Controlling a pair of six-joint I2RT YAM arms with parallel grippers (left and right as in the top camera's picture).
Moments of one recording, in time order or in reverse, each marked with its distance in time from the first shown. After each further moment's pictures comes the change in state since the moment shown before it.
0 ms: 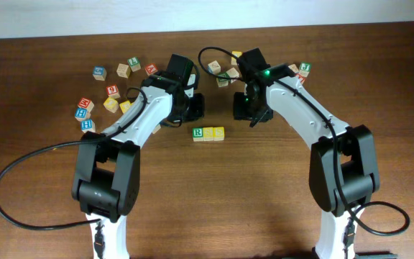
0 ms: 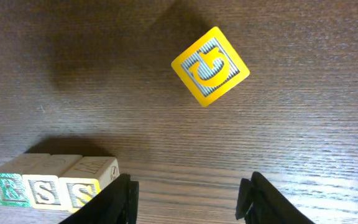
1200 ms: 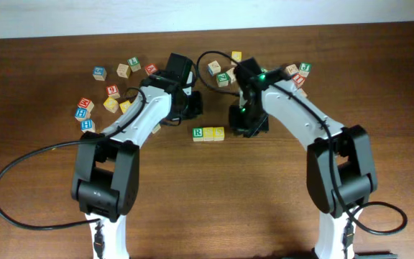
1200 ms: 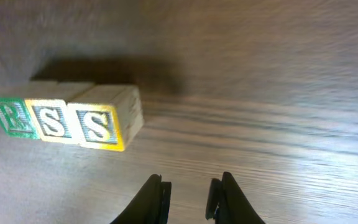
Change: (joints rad) left arm 0.013 0.000 0.000 0.027 -0.047 -0.039; right arm 0.039 0.000 -0.049 -0.092 -0.158 0.003
